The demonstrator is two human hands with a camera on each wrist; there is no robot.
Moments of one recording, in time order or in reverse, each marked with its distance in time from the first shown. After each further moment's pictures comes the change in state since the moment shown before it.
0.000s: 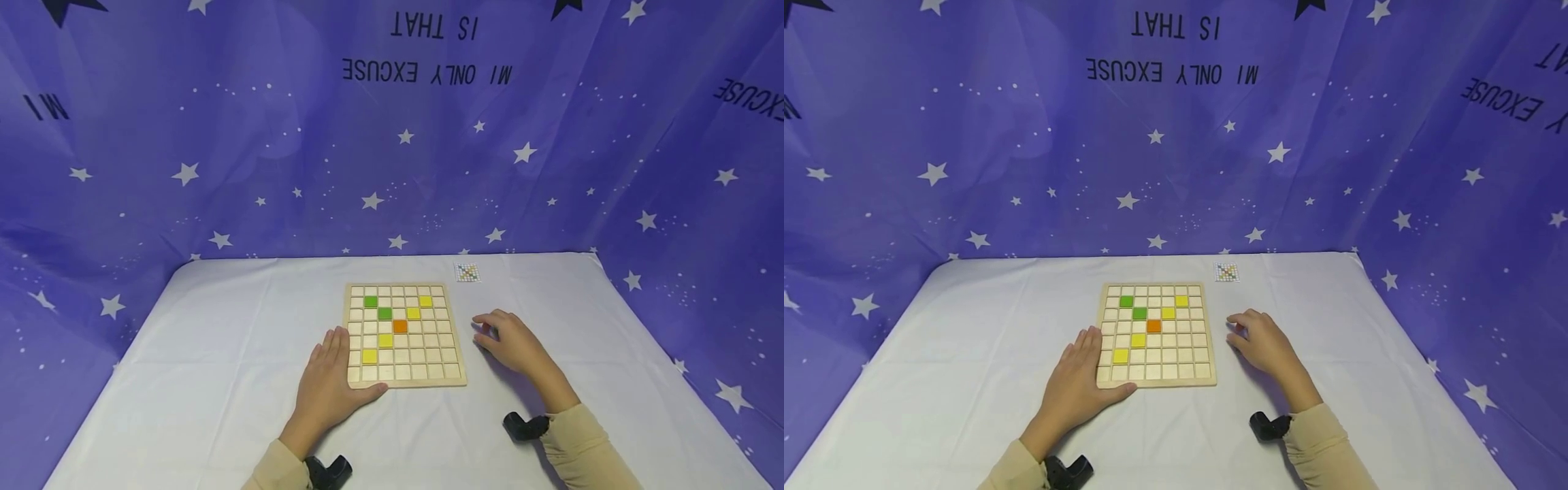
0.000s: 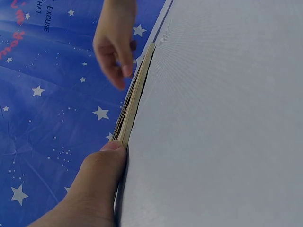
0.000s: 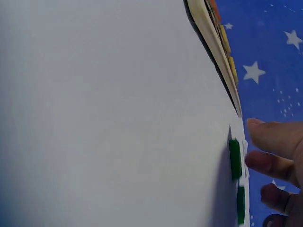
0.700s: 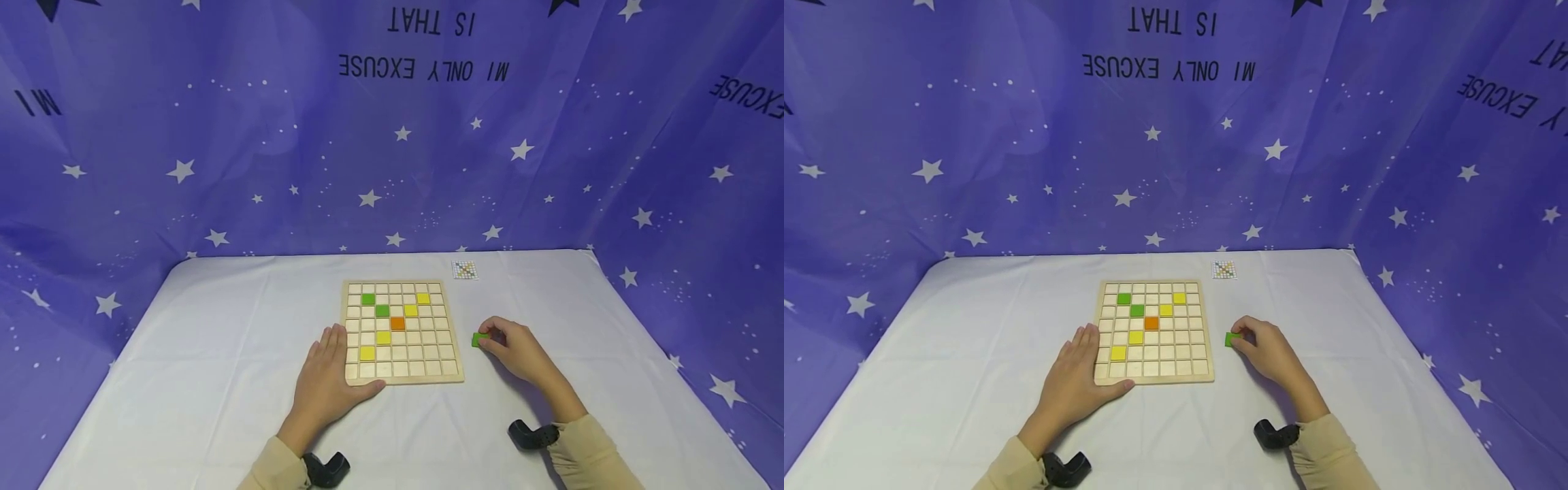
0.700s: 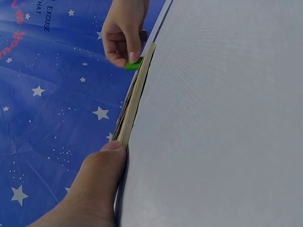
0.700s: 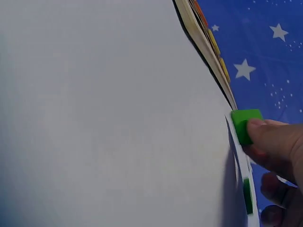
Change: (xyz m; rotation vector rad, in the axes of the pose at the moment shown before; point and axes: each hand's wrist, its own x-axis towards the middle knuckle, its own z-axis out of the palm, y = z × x) left_hand 0.000 0.000 0.001 0.006 0.006 0.002; right_hand -0.019 0.012 0.005 0.176 0.026 0.041
